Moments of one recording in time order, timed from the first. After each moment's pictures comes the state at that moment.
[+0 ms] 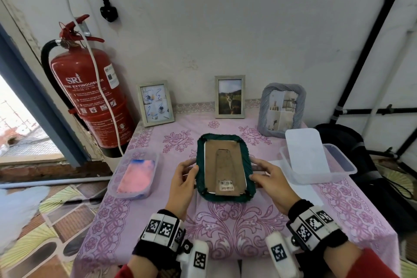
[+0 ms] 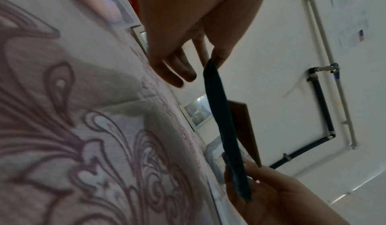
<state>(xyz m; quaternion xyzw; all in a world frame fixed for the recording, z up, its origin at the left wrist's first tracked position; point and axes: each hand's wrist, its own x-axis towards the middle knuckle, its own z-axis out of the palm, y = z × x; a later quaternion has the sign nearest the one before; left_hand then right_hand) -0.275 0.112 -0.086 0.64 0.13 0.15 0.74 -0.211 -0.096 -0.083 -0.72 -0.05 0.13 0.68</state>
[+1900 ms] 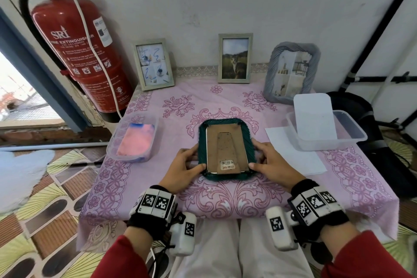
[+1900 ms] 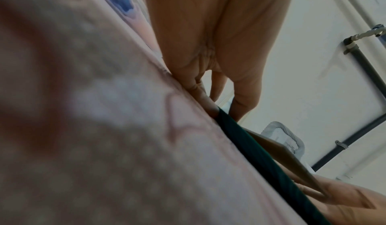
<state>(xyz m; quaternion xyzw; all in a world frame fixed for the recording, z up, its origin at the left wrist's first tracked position) -0.296 0.135 -0.125 0.84 0.07 0.02 0.53 -0.228 -0.105 -0.107 -0.85 -0.16 0.17 0.48</state>
